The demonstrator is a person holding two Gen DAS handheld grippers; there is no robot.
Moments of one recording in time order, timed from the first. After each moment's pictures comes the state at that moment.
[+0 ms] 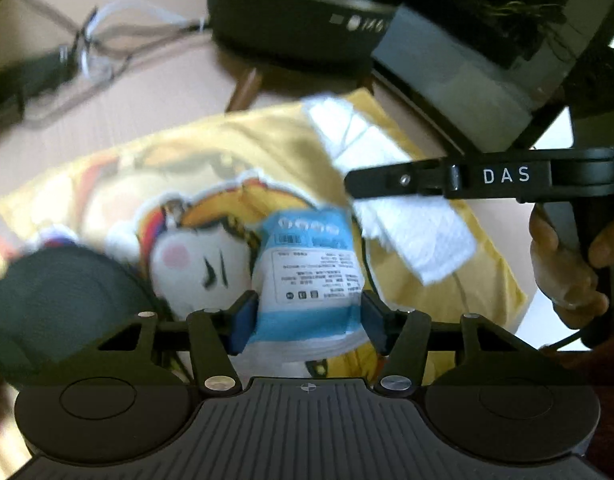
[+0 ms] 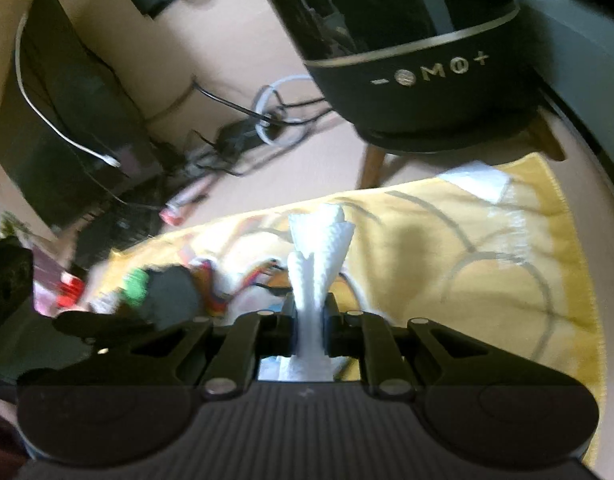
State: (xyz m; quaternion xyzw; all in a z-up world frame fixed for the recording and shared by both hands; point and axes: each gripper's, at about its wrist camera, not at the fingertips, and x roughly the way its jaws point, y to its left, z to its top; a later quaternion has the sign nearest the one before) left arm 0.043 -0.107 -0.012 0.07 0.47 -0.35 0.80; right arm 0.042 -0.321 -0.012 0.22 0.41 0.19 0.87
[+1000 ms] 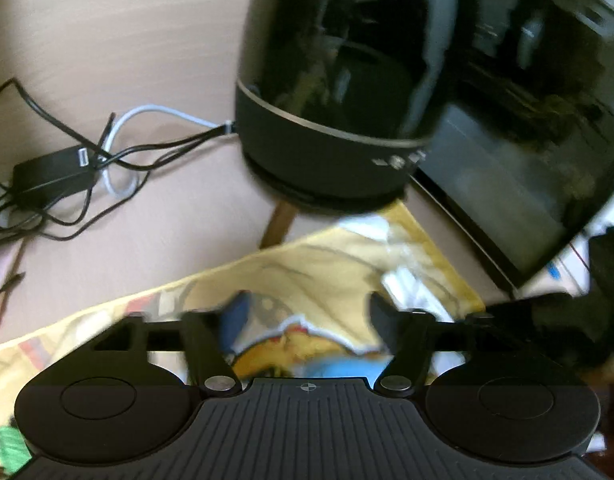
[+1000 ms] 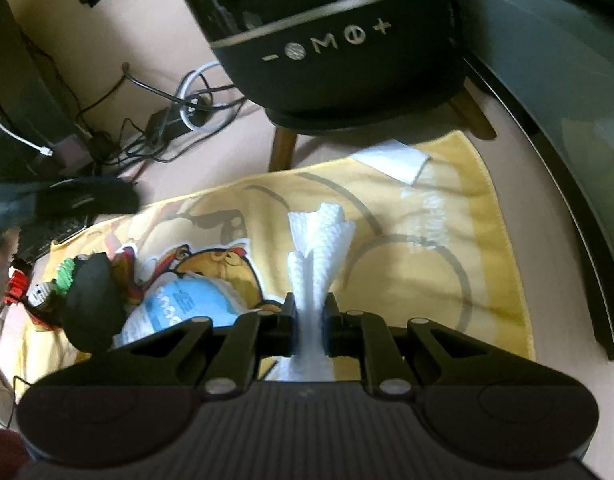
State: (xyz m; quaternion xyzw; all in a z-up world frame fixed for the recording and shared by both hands) left arm 0.106 -0.117 0.033 0.07 0.43 -0.35 0.83; right arm 0.049 -0.357 -0.040 0.17 0.45 0.09 0.87
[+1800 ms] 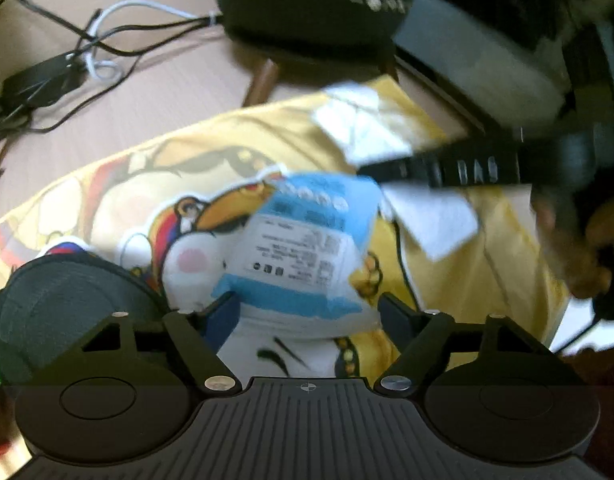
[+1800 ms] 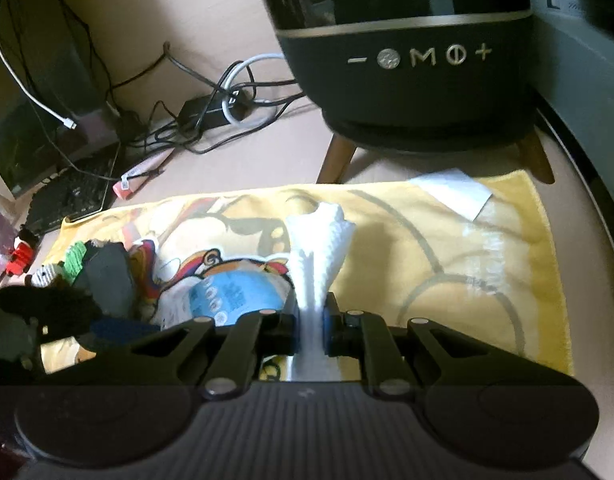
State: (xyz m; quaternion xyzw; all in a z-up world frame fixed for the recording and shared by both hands) left arm 0.056 -0.110 -0.040 0.07 0.48 -0.32 0.81; right arm 0.069 -0.318 -0.033 0.12 0.43 0.14 0.88
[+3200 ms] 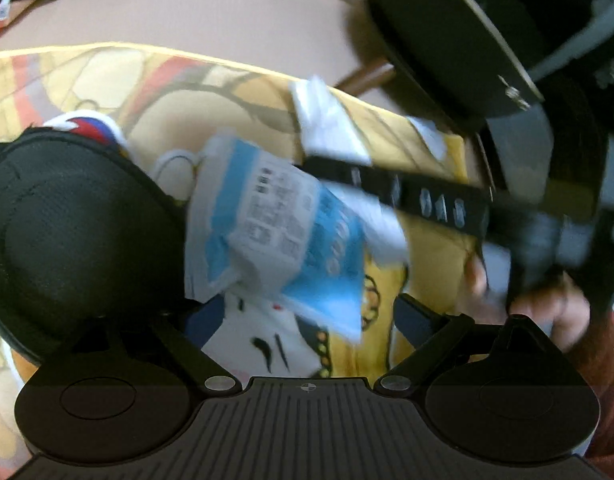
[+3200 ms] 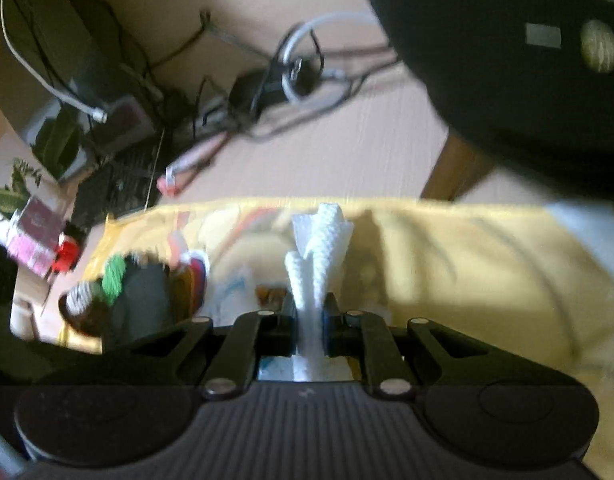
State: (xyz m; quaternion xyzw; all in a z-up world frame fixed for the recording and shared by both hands) left arm 0.111 -0.076 -0.056 -0.16 0.60 -0.23 0.75; right arm 0.135 -0.275 -0.063 0.15 0.48 0.25 0.83
